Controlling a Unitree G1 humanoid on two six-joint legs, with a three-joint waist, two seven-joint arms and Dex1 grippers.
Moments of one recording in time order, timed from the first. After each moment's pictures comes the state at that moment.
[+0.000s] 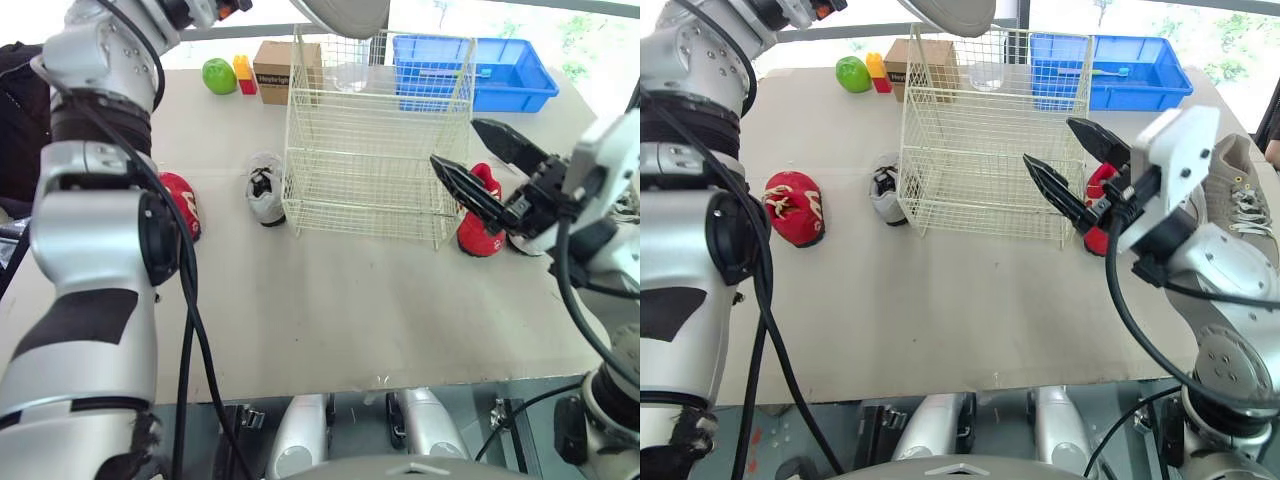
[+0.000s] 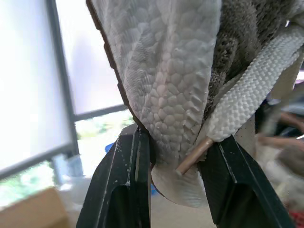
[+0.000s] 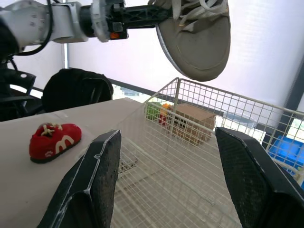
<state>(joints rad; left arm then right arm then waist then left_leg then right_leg) -1.62 0.65 -0.02 1.12 -0.37 0.11 -0.94 -0.33 -0.41 -0.36 -0.98 0.71 0.91 0.39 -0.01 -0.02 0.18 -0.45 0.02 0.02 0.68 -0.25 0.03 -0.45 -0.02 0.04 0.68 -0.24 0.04</state>
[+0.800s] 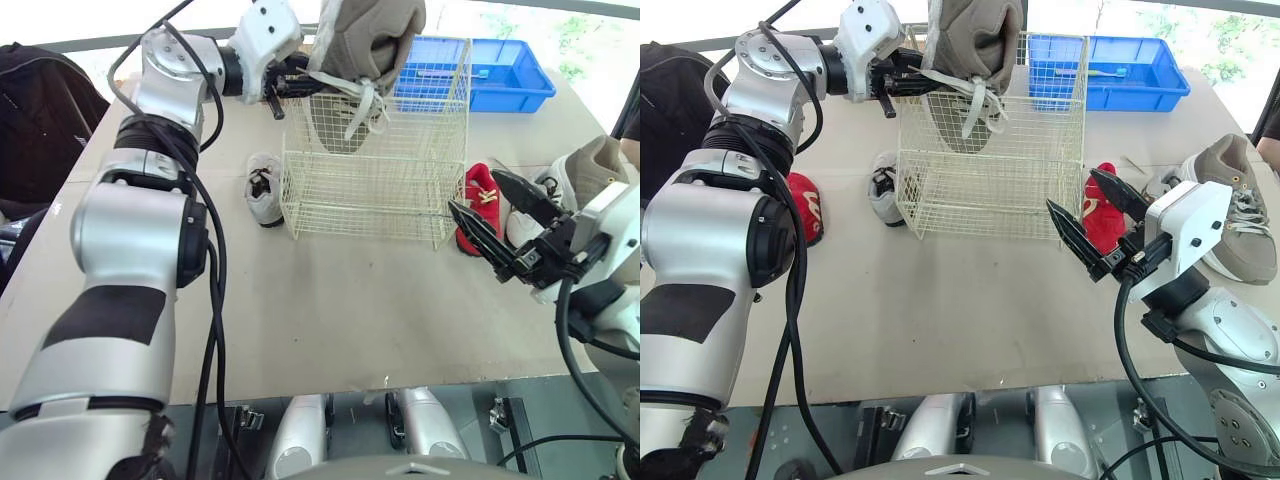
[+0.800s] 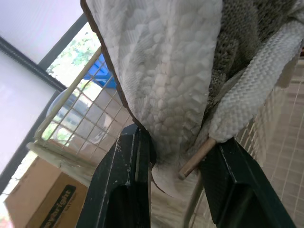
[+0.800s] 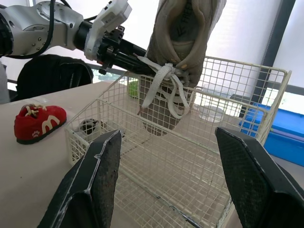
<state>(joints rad) -1.58 0.55 -0.16 1.33 0.14 -0.25 -1.04 -0.07 -0.51 -0.29 -1.01 0.75 0.69 0.26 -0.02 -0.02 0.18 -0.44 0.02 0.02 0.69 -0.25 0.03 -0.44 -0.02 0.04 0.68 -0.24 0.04</state>
